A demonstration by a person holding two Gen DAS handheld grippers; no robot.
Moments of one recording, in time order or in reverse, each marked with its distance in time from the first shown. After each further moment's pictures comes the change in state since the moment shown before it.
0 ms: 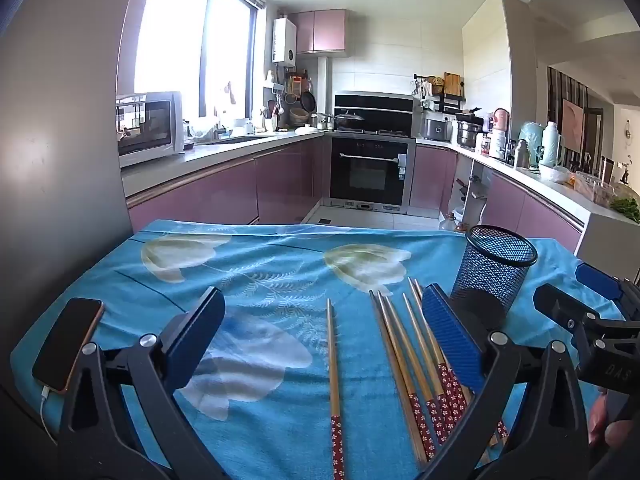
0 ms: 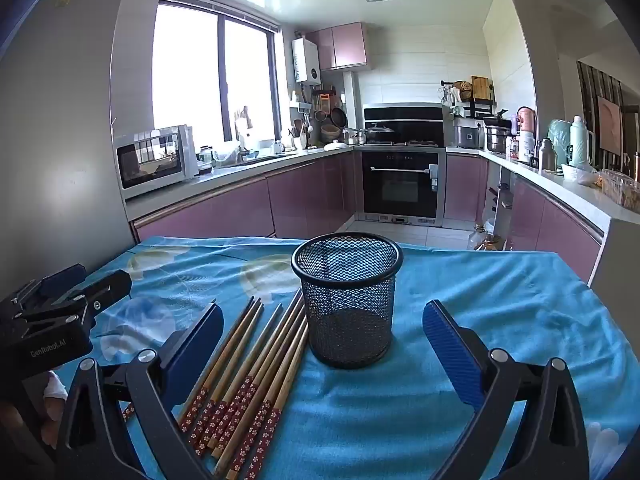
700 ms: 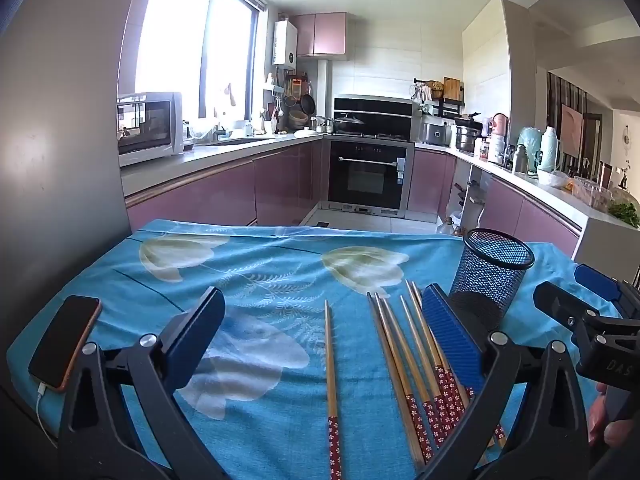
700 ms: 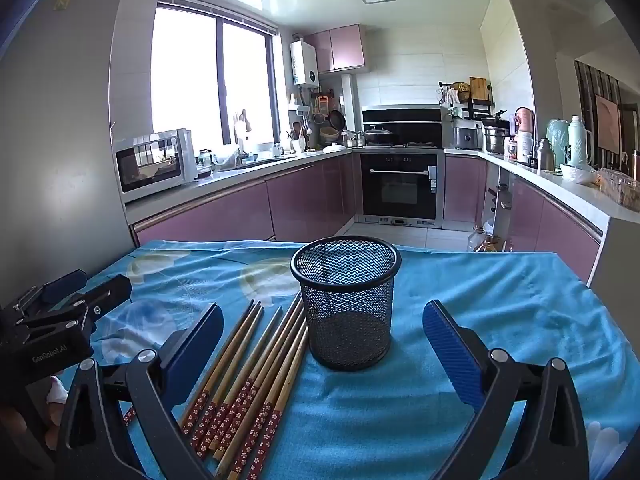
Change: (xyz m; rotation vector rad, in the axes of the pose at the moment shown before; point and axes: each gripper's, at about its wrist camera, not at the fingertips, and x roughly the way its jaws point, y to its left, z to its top) left arm 0.004 0.000 -0.002 -0.008 -0.011 -0.005; right arm 0.001 -0.002 0.003 0.007 -0.014 -0.005
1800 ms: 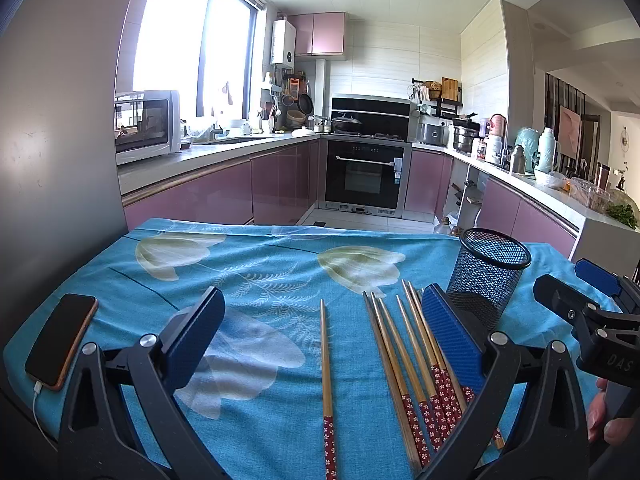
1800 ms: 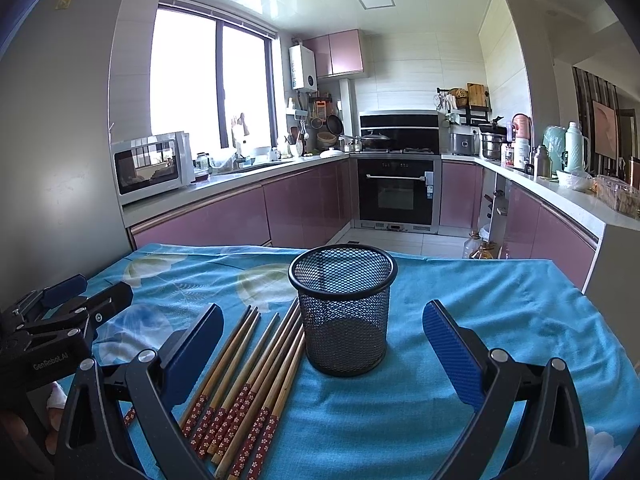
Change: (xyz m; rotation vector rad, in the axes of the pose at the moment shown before) left arm -0.006 0.000 0.001 -0.008 -0.003 -0.014; right arm -0.002 0.002 0.002 -0.005 -0.022 -0.013
